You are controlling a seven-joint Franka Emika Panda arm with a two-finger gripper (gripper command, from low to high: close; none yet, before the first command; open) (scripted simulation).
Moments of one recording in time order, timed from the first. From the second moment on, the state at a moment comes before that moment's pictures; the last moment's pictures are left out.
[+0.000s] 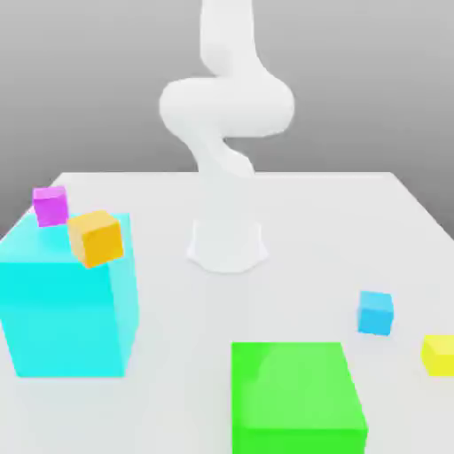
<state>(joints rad) 0.06 -0.72 0.01 -2.36 0.02 2.35 0.73</state>
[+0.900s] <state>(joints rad) 0.67 0.15 0.14 -2.84 -0.14 2.99 0.37</state>
